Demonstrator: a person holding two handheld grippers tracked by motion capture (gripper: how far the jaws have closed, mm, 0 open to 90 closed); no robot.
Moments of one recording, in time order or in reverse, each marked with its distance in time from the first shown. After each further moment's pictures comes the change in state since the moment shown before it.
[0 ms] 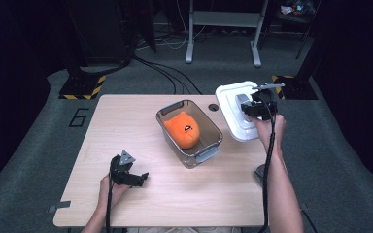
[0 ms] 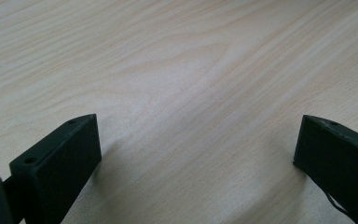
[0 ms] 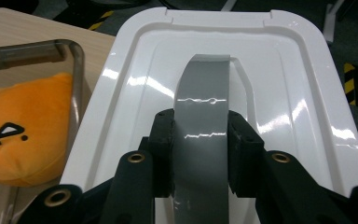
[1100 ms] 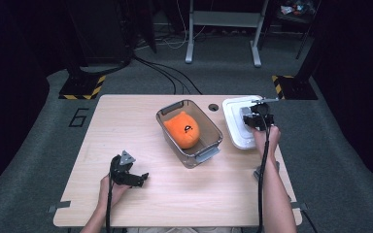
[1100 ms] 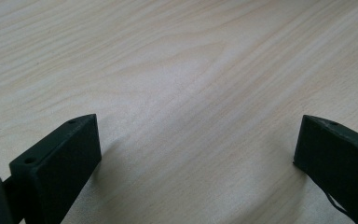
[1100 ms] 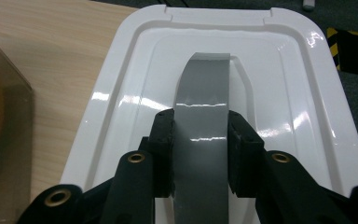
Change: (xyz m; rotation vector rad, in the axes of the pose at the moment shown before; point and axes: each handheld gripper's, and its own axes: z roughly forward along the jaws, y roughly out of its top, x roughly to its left) left arm 0.000 0.000 0.000 -0.001 -0.010 0.002; right arm -0.026 -0.049 0.060 0.072 -0.090 0.083
